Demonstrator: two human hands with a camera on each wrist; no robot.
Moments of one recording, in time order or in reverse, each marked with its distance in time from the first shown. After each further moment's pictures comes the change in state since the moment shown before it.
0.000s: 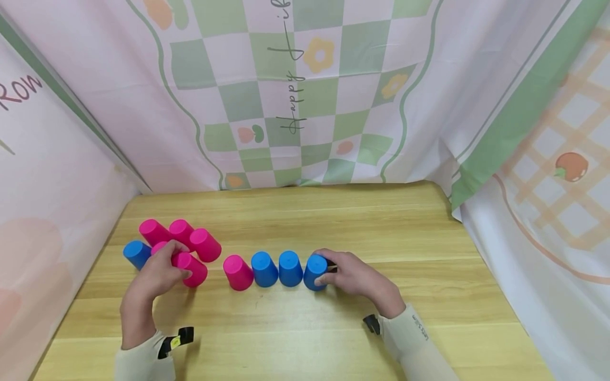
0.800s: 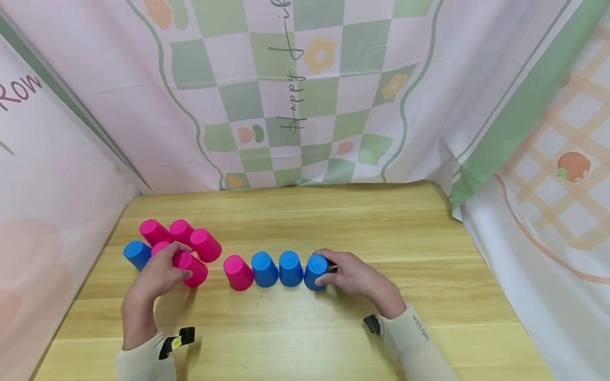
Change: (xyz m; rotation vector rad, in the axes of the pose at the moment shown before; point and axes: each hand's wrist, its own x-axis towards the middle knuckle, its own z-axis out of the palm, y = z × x) left_hand 0.000 0.002 0.001 0.004 -0.010 -0.001; right_hand 0.000 0.000 0.001 0.027 -0.004 0.023
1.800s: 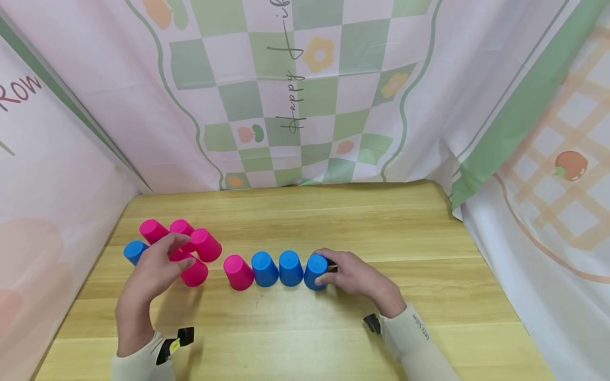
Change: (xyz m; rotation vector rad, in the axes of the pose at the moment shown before) left_hand -0.019 0.029 -0.011 0.011 0.107 0.131; right_hand 0.000 -0.001 -0.001 -0.019 0.000 -0.007
